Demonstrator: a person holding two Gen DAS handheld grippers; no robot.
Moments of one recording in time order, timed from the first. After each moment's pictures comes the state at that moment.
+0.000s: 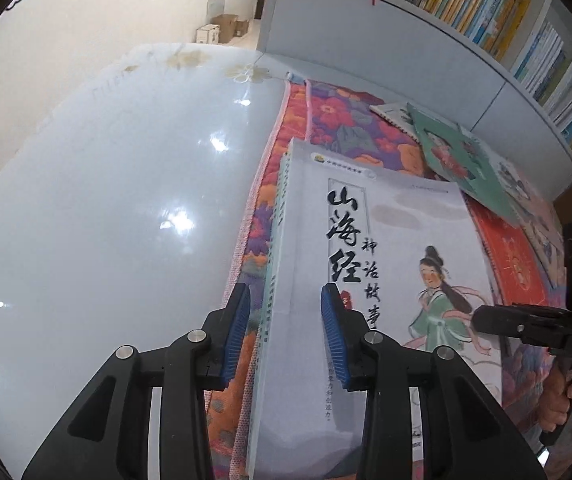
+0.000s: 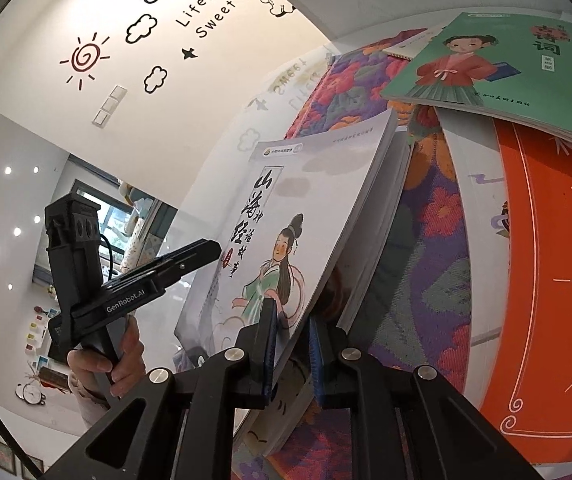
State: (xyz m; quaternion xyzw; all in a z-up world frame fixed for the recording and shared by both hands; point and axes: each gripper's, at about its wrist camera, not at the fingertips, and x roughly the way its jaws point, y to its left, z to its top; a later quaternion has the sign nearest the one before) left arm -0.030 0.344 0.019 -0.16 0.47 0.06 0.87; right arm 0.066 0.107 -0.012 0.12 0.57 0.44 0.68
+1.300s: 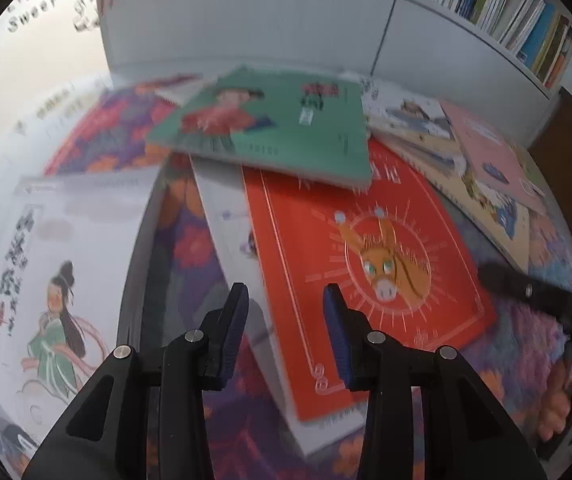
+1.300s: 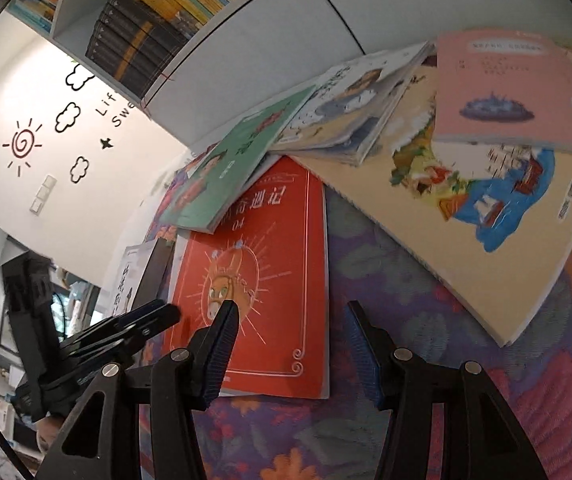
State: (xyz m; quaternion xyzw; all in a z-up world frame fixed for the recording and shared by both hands) left arm 0.056 0.110 0.019 -0.09 0.47 0.03 0.88; right arm 0.104 -0.133 0.003 0.16 0.52 0.29 0.79
